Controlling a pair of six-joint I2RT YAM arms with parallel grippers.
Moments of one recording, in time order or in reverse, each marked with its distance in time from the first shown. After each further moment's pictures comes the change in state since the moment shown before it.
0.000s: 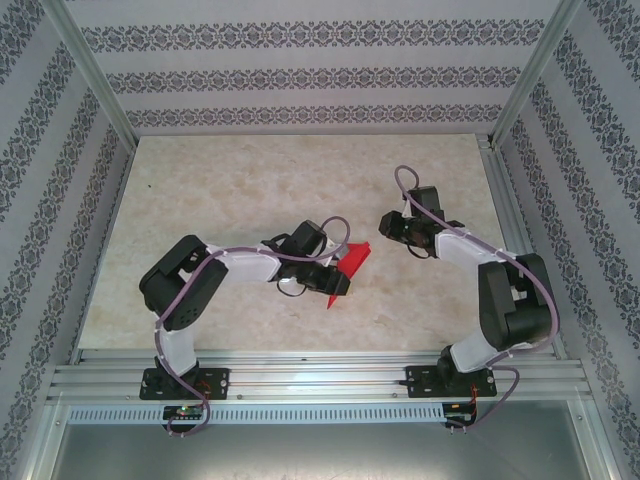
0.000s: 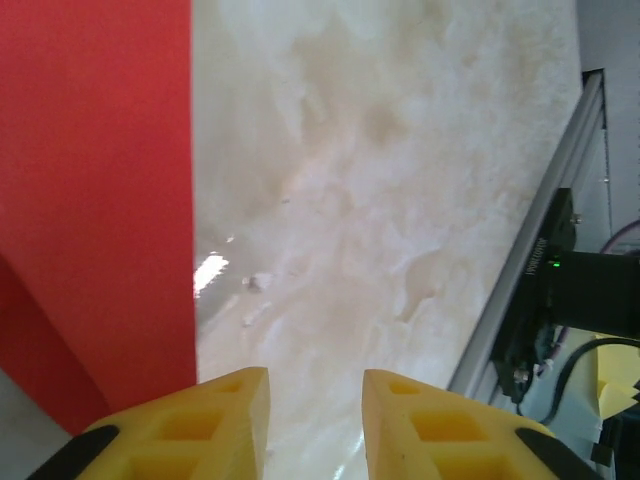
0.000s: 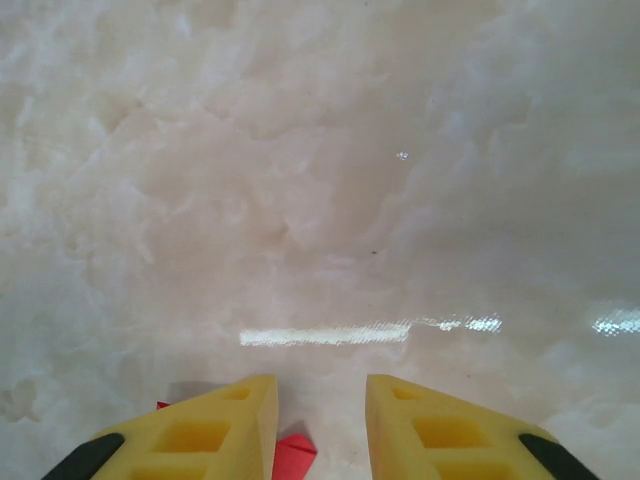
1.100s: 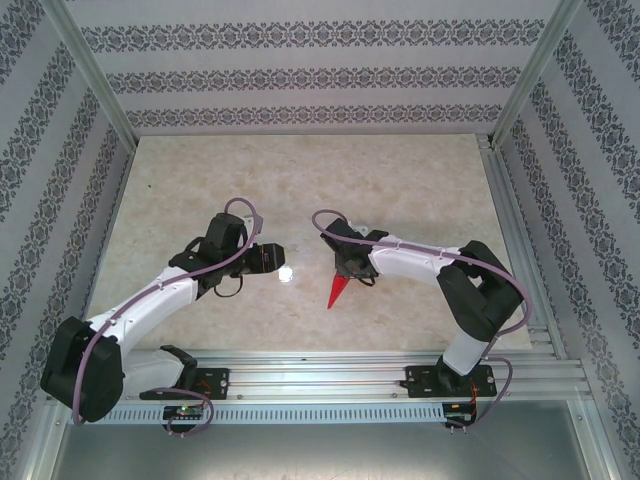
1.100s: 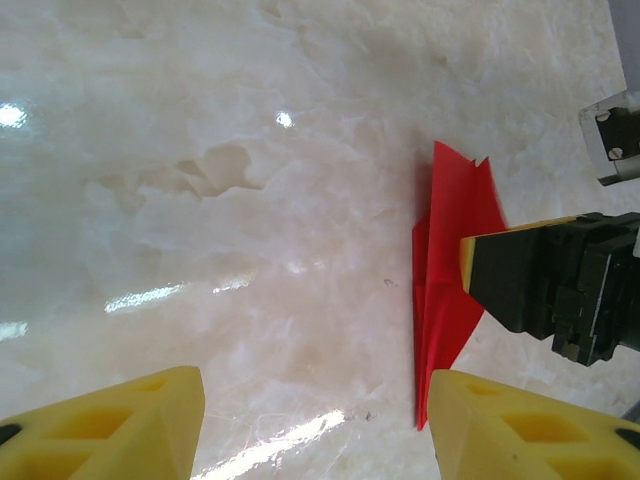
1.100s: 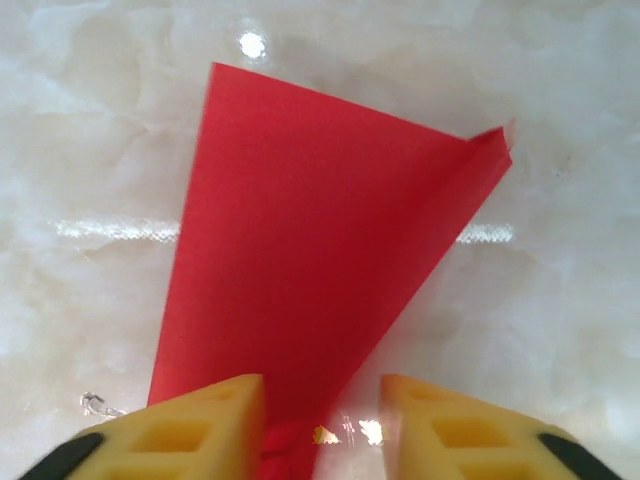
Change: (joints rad) left arm 0.303 -0.651 -0.322 -0.185 -0.396 -0.044; right arm 0.558 0.181 0.174 -0.421 0.471 0.220
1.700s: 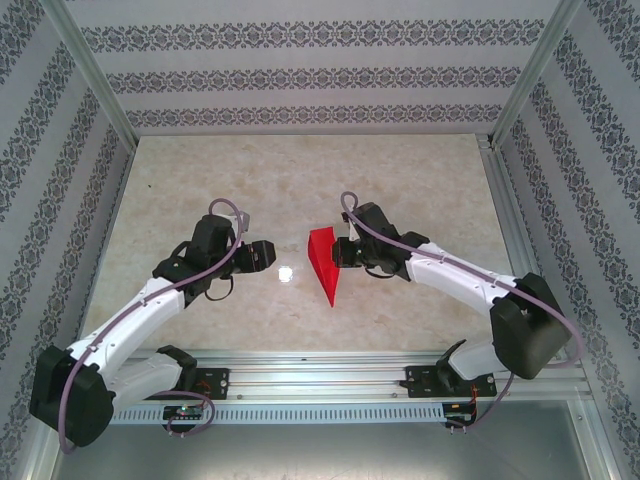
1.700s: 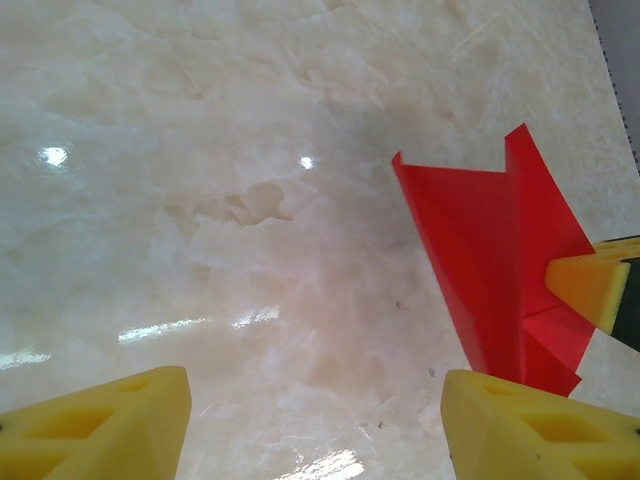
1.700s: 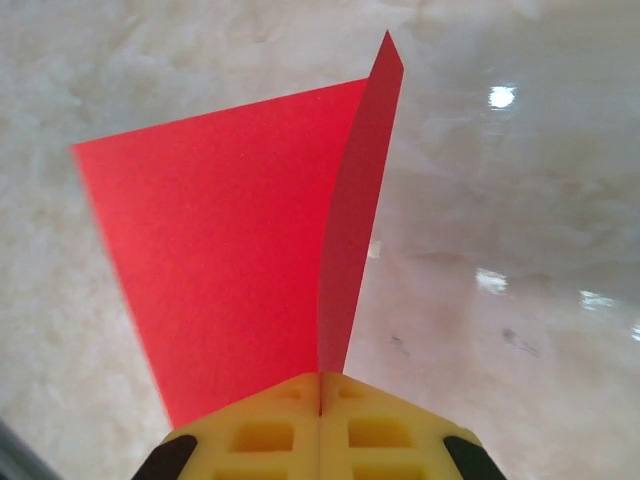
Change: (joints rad) left arm 0.021 -0.139 0.000 -0.073 -0.079 0.001; right arm -0.099 -0.280 -0.124 0.275 -0.474 -0.123
